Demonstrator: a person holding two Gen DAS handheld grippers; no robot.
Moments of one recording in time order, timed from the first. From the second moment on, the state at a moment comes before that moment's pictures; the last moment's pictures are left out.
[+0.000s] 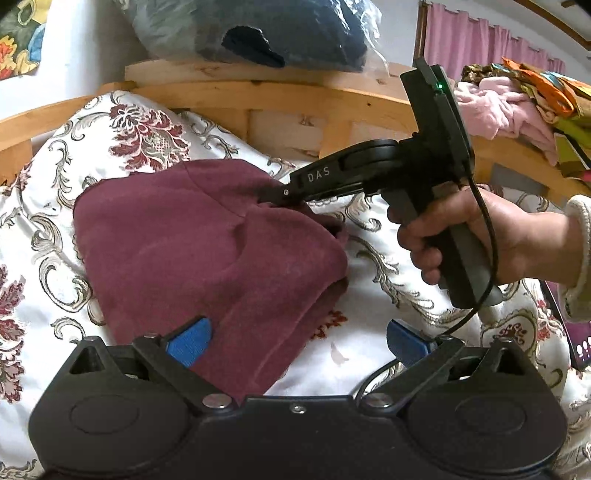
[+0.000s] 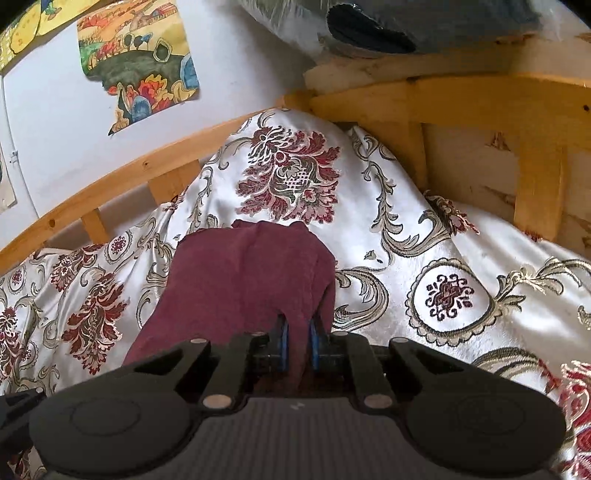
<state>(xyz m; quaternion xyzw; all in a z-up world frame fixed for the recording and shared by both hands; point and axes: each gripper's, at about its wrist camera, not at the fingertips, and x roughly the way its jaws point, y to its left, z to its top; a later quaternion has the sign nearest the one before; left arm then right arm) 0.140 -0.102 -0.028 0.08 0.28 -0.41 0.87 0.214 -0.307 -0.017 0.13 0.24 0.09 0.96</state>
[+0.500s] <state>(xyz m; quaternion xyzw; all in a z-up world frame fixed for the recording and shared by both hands) 0.169 -0.047 -0.001 -0.12 0.27 -0.32 0.90 0.176 -0.301 0.001 0.12 0.20 0.10 0.97</state>
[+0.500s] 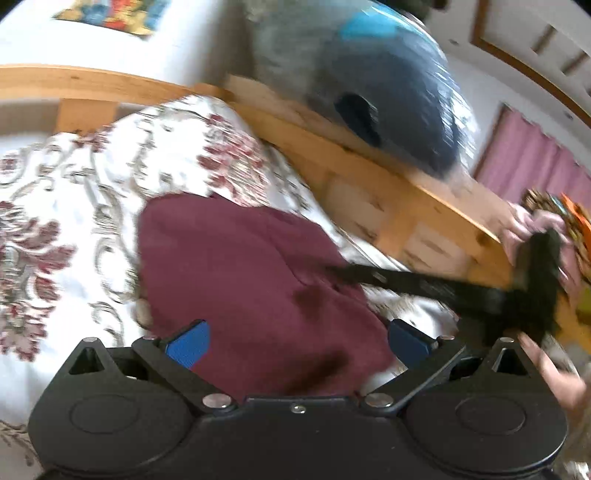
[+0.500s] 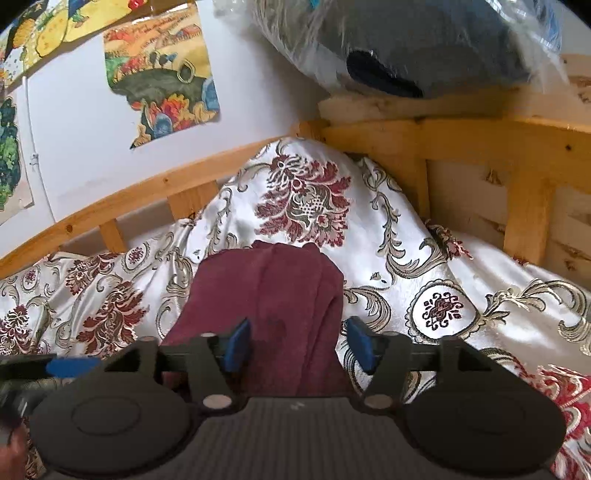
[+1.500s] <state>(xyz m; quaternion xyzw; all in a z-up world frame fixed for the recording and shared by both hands) 0.199 -0.043 -0.051 -0.13 0.39 -0.21 0.89 0.132 -0.294 -0.011 0.07 0.18 0.08 0.98</state>
